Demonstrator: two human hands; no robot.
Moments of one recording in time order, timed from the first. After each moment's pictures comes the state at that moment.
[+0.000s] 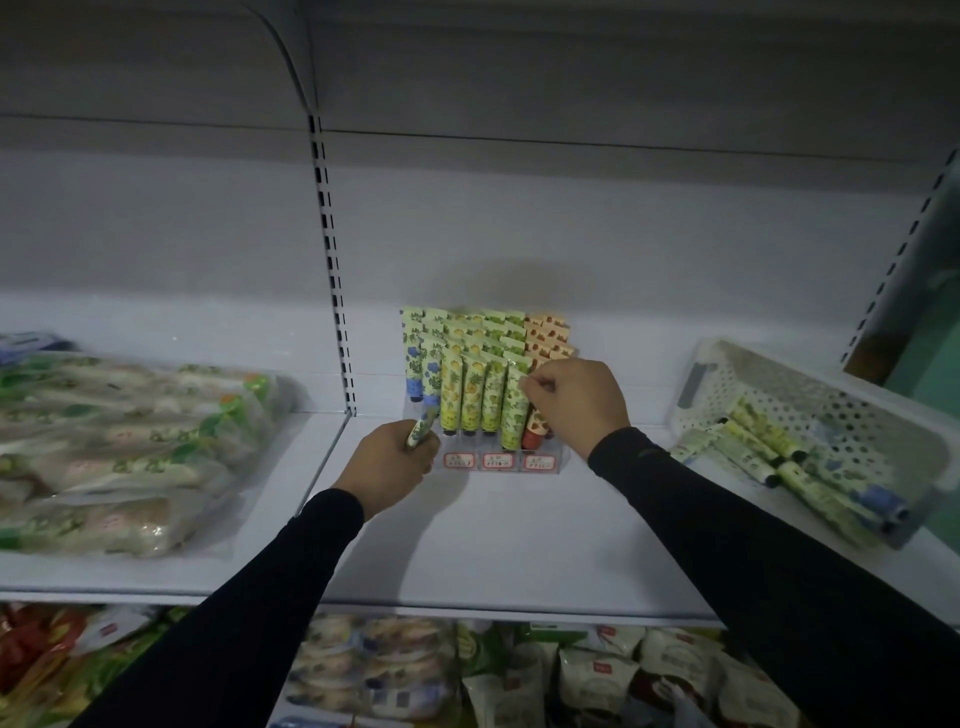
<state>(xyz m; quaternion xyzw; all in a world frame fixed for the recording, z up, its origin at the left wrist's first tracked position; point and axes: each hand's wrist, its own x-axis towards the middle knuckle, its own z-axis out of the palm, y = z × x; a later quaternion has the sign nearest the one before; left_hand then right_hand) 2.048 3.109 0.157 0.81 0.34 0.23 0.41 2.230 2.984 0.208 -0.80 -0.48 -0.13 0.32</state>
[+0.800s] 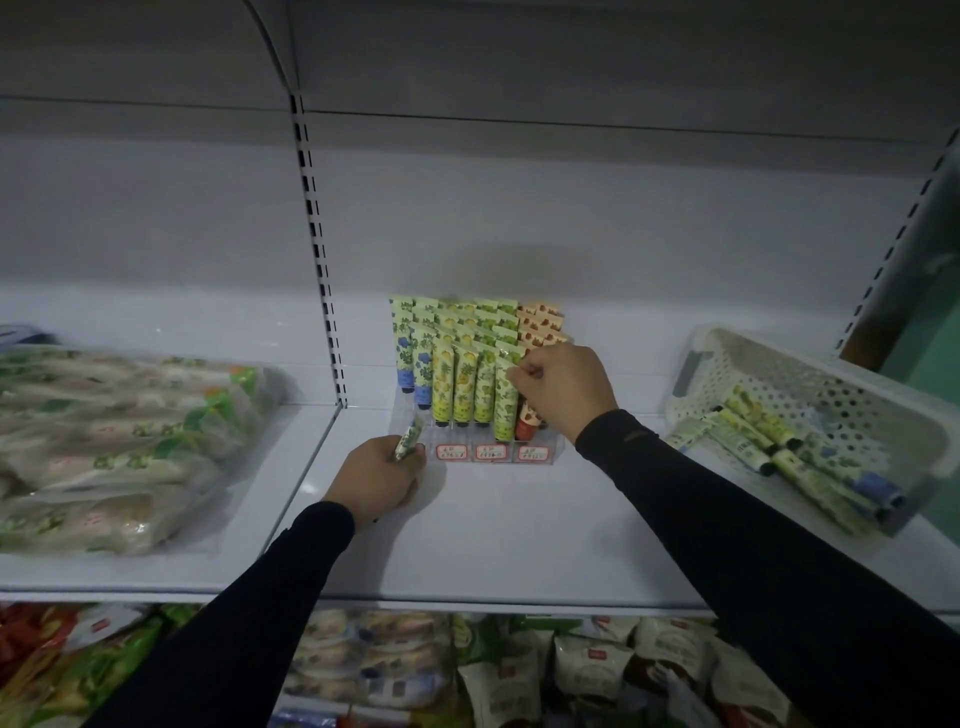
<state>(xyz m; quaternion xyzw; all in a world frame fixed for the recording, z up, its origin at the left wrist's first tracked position) 2.048 3.114 0.131 0.79 0.39 0.20 0.42 2.239 2.996 0.206 -0.80 -0.49 -0.13 0.31</state>
